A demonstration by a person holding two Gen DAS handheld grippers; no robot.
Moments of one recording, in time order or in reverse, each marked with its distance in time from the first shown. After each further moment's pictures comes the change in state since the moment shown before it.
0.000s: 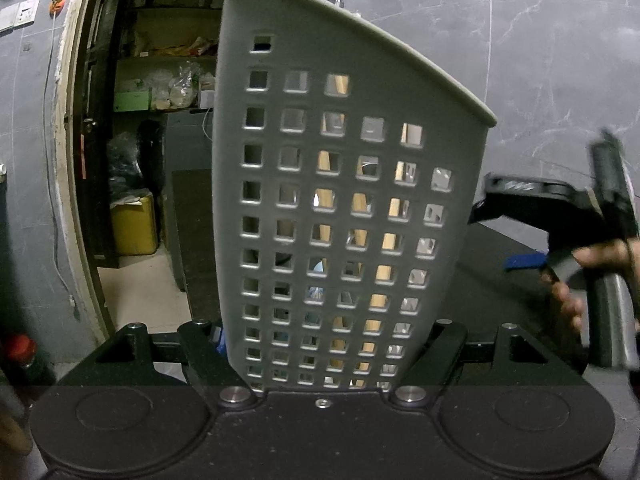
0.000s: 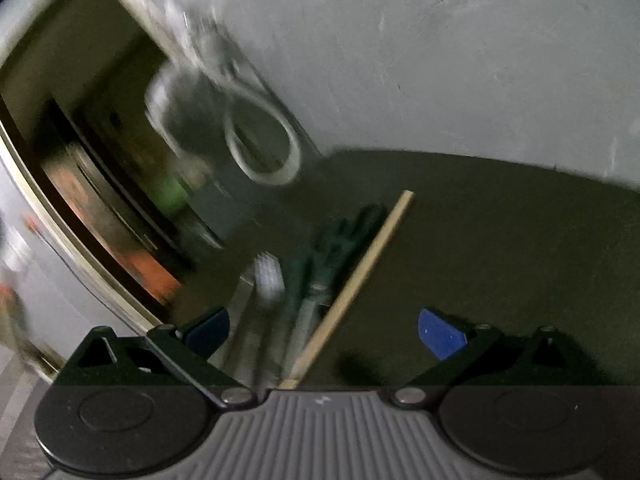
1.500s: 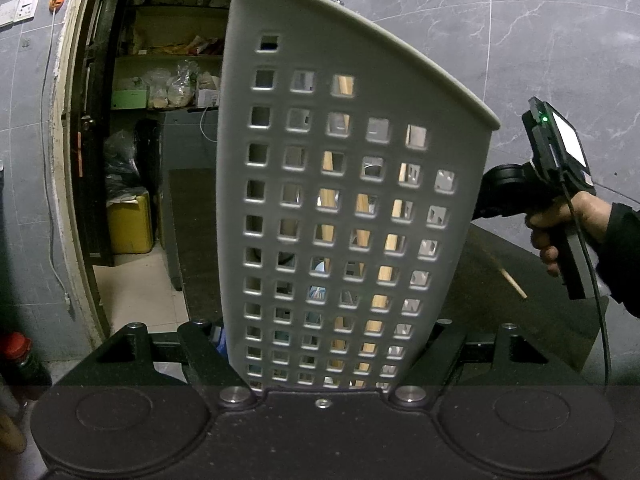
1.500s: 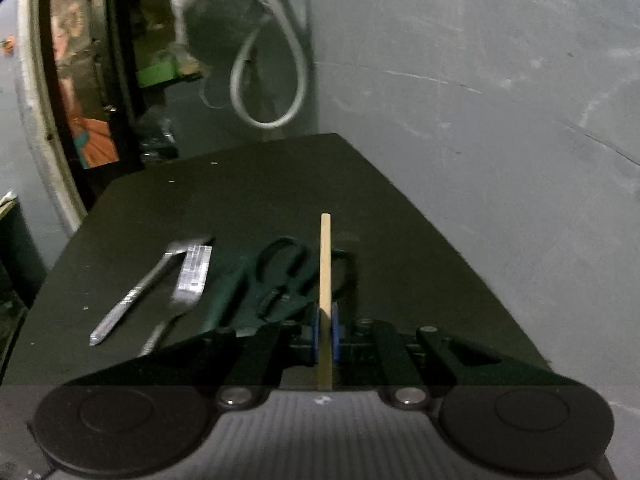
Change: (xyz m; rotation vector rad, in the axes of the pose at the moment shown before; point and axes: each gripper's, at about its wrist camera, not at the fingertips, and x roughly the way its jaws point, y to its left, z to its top) left arm 0.002 0.007 -0.003 -0.010 -0.002 -0.018; right arm 0.046 0.041 0.050 -0.457 0.094 -0.175
